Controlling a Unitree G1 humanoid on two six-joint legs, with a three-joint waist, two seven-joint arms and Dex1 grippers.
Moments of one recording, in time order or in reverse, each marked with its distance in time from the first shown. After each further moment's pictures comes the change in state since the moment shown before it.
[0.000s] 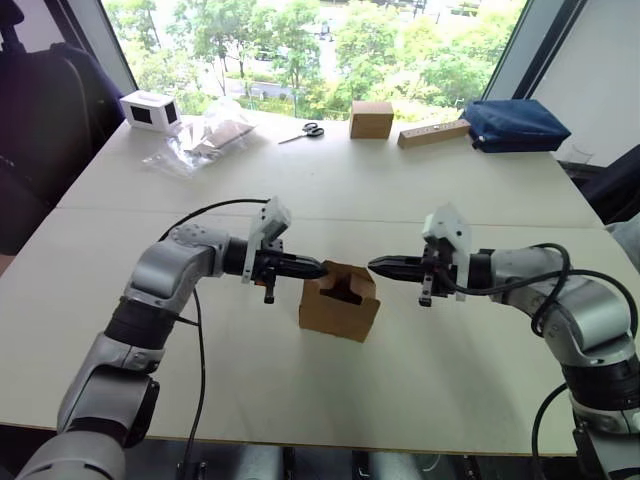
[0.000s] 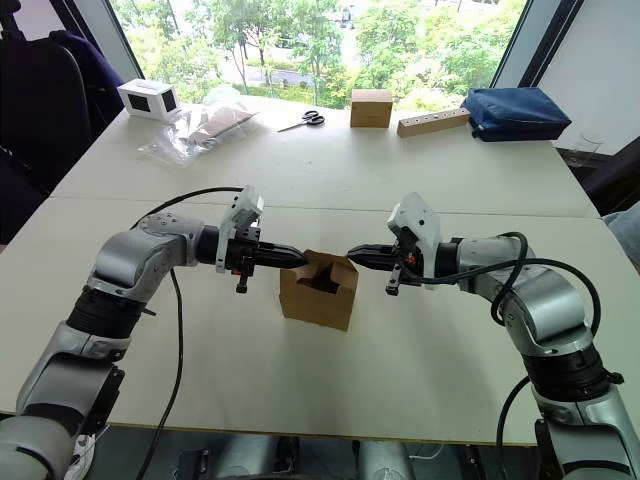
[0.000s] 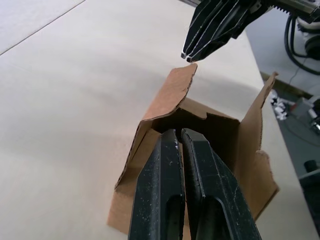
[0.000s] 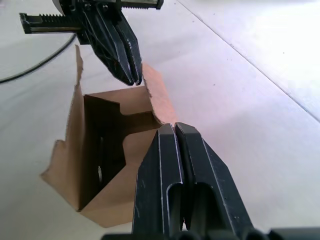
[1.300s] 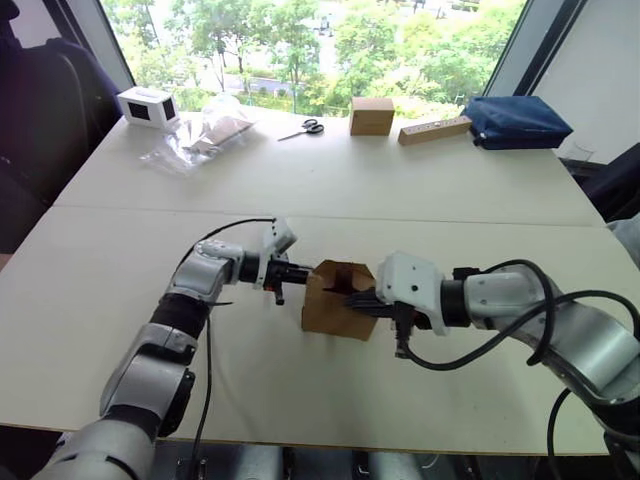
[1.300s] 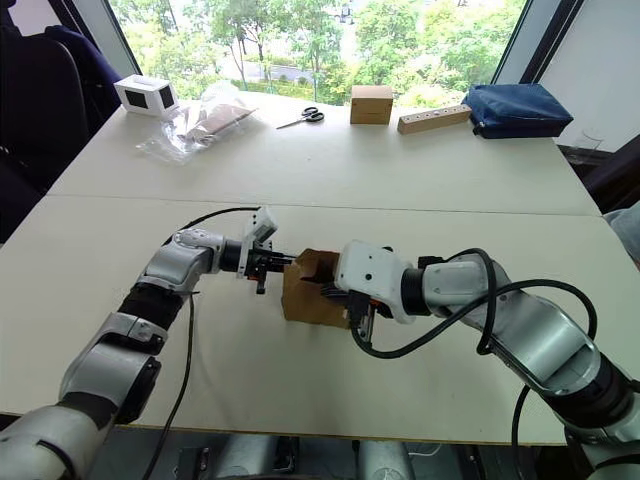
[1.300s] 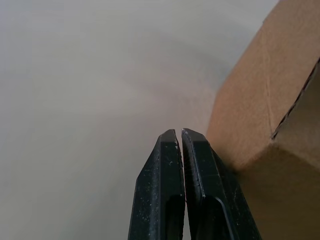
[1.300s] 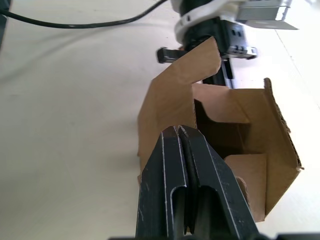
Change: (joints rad) left arm -0.002 -0.132 -0.062 0.395 0.288 -0.324 -0.056; right arm -0.038 -0.150 0.313 -0.347 -0.130 -0.019 -0.167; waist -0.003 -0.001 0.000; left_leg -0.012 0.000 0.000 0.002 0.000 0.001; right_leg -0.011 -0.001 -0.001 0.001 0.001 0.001
